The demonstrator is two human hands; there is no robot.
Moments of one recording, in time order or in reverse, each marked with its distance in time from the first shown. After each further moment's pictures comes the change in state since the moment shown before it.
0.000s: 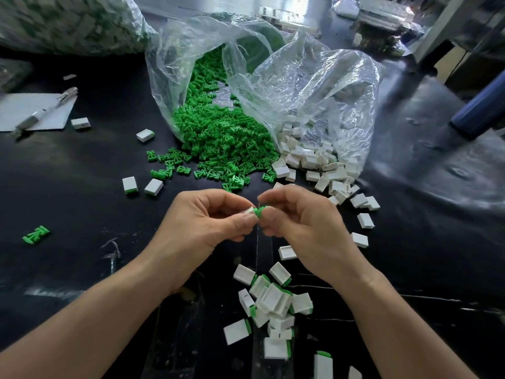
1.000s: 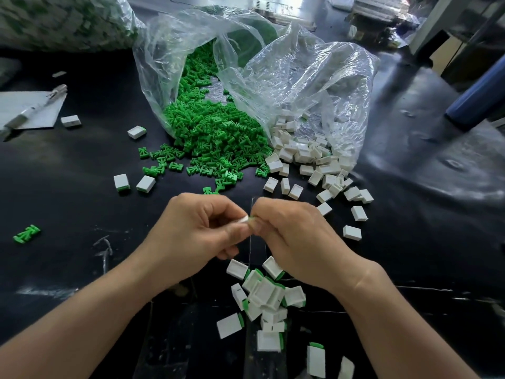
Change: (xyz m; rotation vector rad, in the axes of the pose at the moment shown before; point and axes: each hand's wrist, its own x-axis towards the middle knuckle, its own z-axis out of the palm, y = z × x) left_hand -0.004 -0.006 -0.004 0.334 -0.117 0.174; right_hand -0.007 -0.016 -0.002 -0.615 -0.226 -0.238
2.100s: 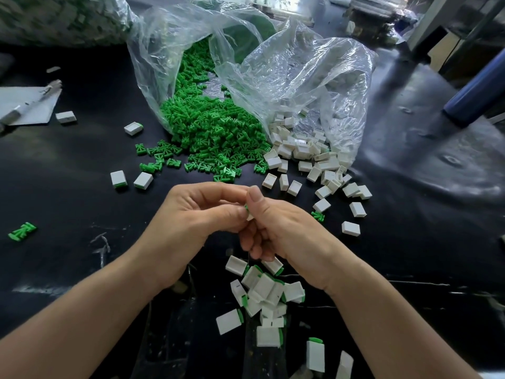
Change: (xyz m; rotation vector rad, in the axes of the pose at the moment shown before) left_hand 0.001 0.006 0.001 -0.418 -0.058 0.007; right_hand 0.003 -0.009 0.005 0.999 -0.166 0.405
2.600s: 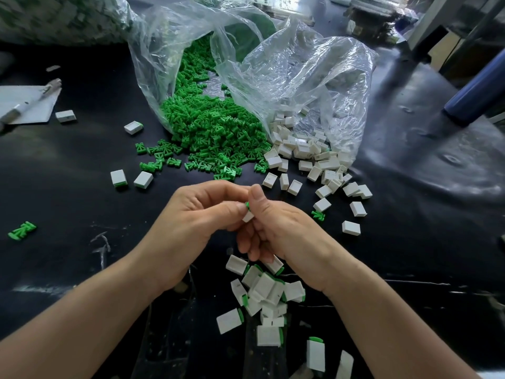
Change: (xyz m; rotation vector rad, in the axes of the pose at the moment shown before) left_hand 0.000 -0.003 0.001 0.033 -0.004 -0.031; right_hand 0.000 0.002 0.002 0.001 0.004 -0.011
